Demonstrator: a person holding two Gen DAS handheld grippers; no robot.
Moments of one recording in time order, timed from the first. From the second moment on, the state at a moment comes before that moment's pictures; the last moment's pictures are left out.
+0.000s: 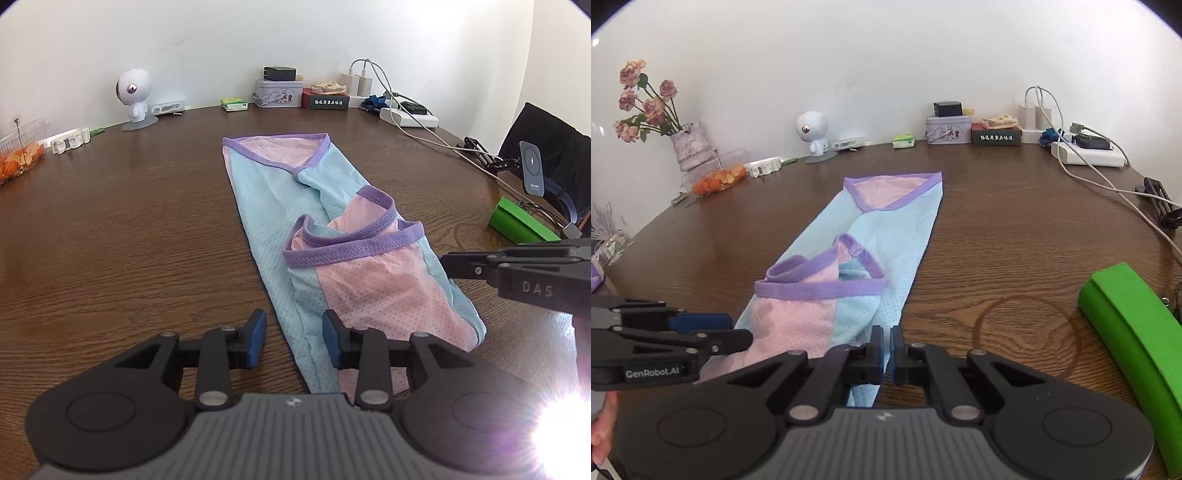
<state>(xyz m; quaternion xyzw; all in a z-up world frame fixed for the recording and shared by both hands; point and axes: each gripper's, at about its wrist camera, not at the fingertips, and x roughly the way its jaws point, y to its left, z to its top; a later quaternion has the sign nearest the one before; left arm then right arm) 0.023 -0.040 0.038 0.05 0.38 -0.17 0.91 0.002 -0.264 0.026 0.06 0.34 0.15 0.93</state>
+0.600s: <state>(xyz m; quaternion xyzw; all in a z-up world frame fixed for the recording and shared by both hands) -0.012 -0.037 0.036 0.15 0.36 -0.31 0.87 -0.037 -0.246 0.019 -0.19 0.29 0.34 0.87</state>
